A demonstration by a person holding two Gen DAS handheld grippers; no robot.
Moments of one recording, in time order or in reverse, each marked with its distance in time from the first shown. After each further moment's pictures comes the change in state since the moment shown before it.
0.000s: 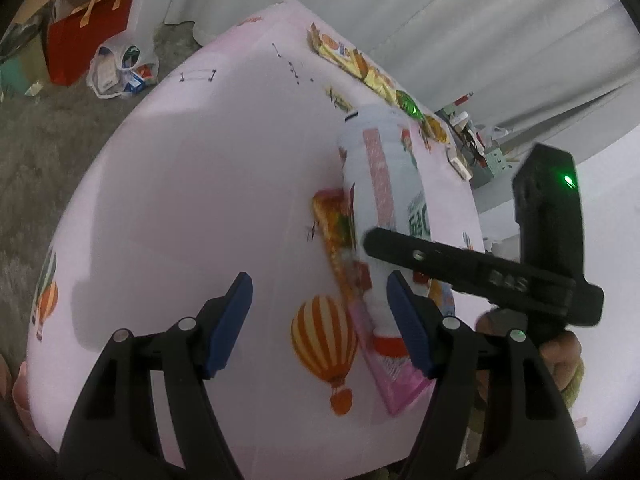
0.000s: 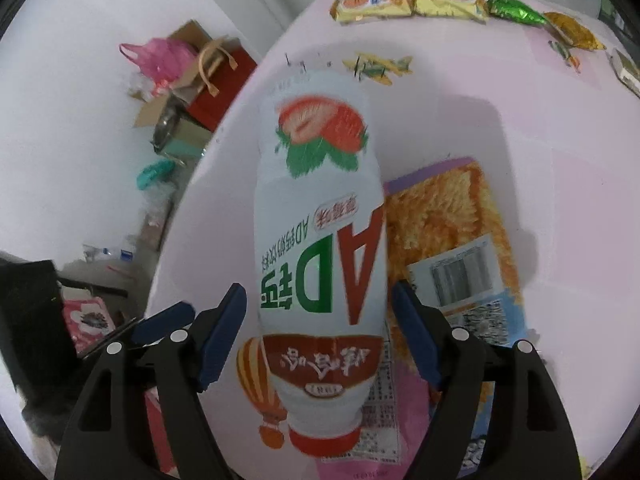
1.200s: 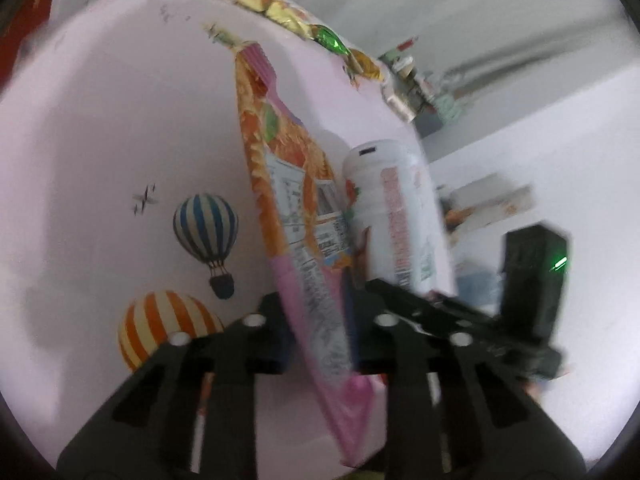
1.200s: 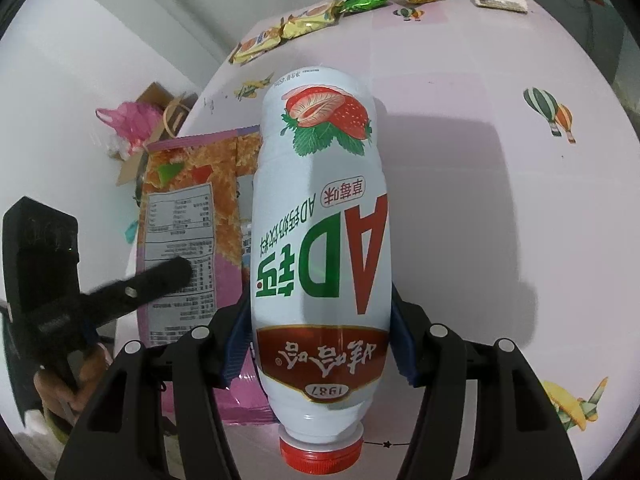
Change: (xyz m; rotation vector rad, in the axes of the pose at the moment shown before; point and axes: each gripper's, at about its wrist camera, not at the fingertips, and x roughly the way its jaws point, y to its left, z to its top) left arm 0.059 -0.079 -0.014 0.154 0.152 -0.127; right arm -0.061 -0.110 -0.092 0.191 -0.188 0.005
